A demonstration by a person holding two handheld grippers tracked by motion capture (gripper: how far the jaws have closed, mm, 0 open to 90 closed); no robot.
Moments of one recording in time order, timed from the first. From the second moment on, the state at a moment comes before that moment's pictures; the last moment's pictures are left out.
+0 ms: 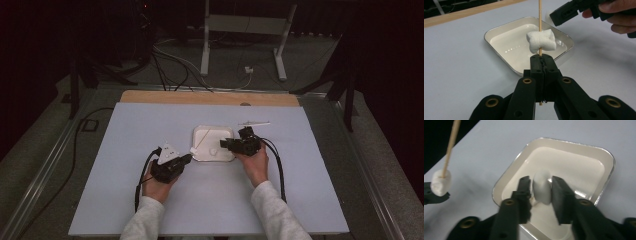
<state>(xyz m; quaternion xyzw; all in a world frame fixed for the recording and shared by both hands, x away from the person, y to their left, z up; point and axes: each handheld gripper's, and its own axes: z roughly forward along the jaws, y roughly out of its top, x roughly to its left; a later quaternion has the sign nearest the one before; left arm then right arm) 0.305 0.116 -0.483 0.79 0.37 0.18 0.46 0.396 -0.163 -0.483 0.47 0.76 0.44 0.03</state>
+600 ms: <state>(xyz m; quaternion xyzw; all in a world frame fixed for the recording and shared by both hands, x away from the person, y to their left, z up) 0.307 0.113 -0.483 0.79 0.37 0.18 0.46 0.383 -0.153 -0.470 0.44 0.75 0.50 -0.03</state>
